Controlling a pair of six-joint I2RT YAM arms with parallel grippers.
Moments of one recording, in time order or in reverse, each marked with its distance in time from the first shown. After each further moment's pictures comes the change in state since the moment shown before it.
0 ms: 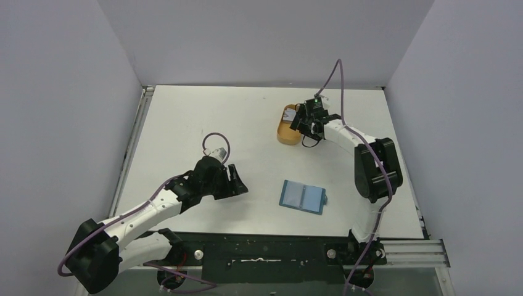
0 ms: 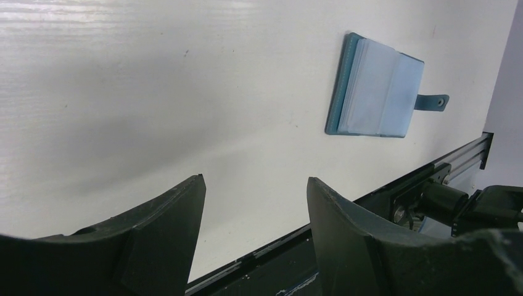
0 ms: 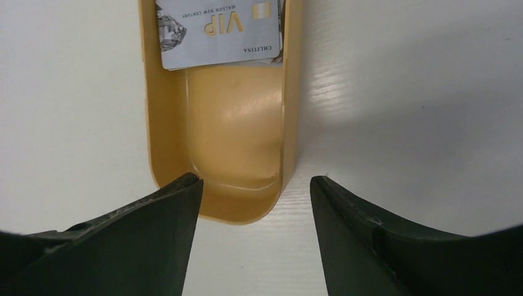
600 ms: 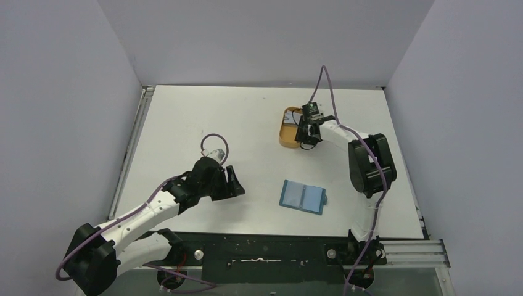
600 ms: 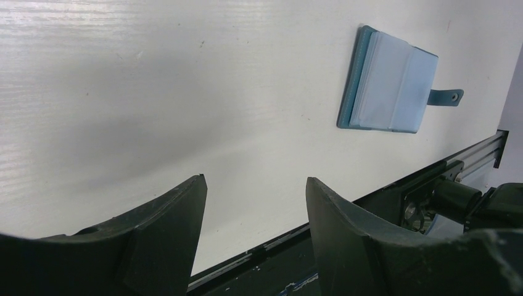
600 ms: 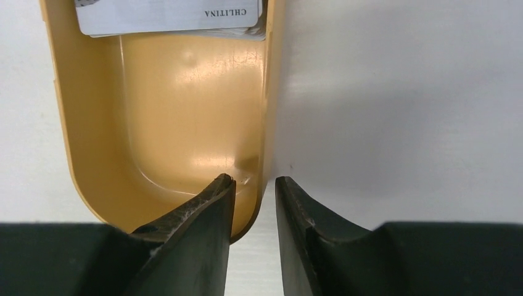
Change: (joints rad) left arm 0.010 -0.036 0.000 -0.070 -0.010 0.026; right arm 0.008 0.131 0.066 -0.110 0.004 -0.153
